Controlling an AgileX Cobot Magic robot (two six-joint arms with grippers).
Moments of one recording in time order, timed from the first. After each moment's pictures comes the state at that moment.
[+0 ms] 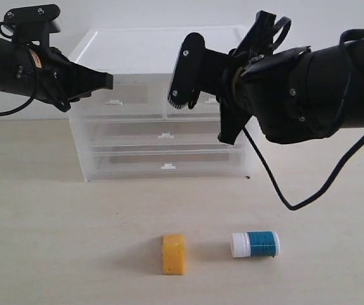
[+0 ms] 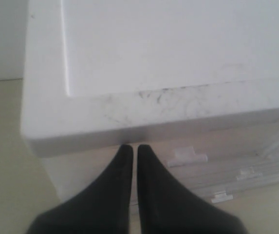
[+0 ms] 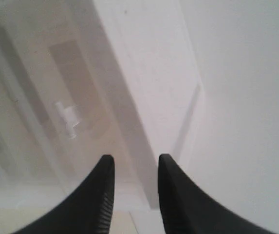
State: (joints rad) left arm -0.33 1.71 -1.21 0.19 0.20 -0.31; right arm 0.73 1.69 -1.14 -1.66 0.60 0.68
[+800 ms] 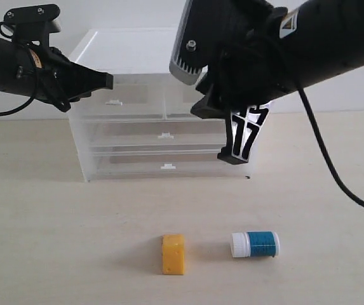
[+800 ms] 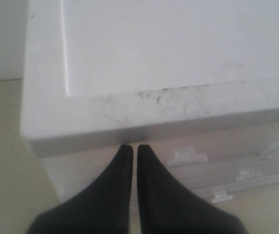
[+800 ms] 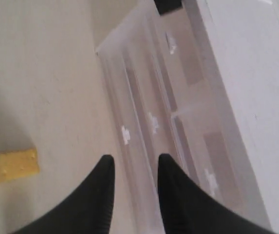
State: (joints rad) left arm -0.33 1.71 -1.21 0.19 0.20 -0.31; right arm 0.67 1.38 -1.15 0.19 0.49 -1.03
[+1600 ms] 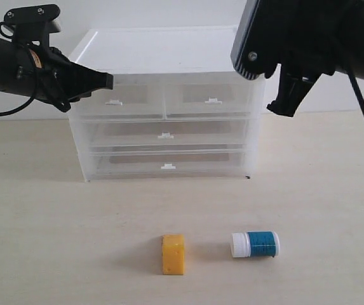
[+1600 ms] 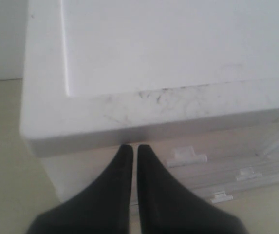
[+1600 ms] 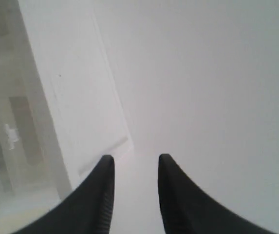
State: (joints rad) left arm -0.33 1.71 -1.21 0.19 0.20 -0.31; right arm 0.63 1.24 -0.89 0.95 -0.29 -2.12
